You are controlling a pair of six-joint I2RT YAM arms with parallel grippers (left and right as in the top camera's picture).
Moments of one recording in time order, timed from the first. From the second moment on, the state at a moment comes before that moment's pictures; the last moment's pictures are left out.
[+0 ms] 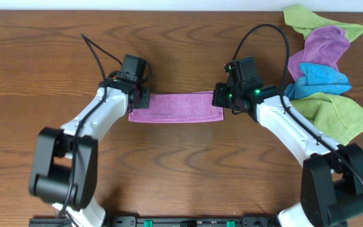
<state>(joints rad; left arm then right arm) -0.28 1.84 1.14 -0.54 -0.10 -0.22 0.34 1.71 1.10 -0.43 -0.16 0.50</state>
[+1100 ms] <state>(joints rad) -0.28 1.91 1.14 -0.54 -0.08 -0.25 0.09 1.97 1.11 -0.40 -0.81 0.35</state>
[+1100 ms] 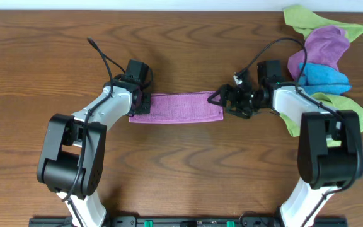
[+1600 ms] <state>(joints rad) -0.27 1.86 1.20 -0.70 -0.02 -0.25 0.09 2.02 1.11 -0.49 -0.80 0.40</state>
